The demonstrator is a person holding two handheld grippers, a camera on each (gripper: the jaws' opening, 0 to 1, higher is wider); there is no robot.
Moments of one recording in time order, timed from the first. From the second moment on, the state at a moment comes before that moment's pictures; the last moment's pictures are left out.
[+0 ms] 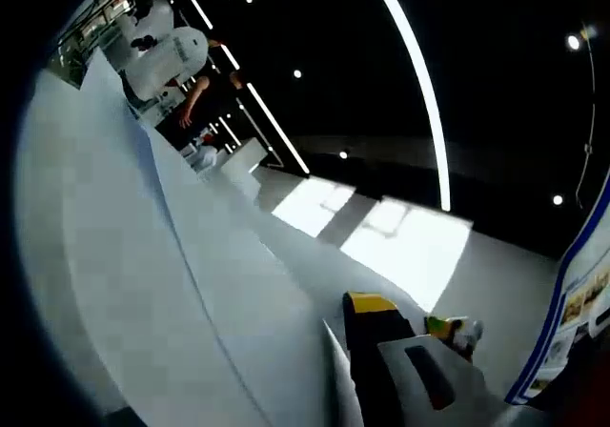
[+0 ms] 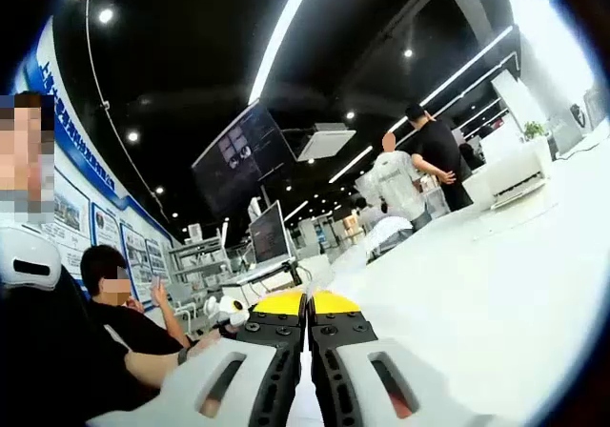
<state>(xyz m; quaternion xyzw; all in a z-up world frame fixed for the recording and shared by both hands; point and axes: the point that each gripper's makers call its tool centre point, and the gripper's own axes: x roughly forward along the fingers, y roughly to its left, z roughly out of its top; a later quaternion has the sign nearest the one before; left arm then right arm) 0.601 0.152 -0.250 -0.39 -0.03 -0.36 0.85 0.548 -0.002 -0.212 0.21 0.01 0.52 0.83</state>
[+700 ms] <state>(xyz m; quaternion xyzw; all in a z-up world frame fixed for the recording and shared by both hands) 0.601 0.151 -0.251 -0.40 -0.02 -0.36 0.85 0.540 0.015 -0.271 0.21 0.12 0.55 0.80</state>
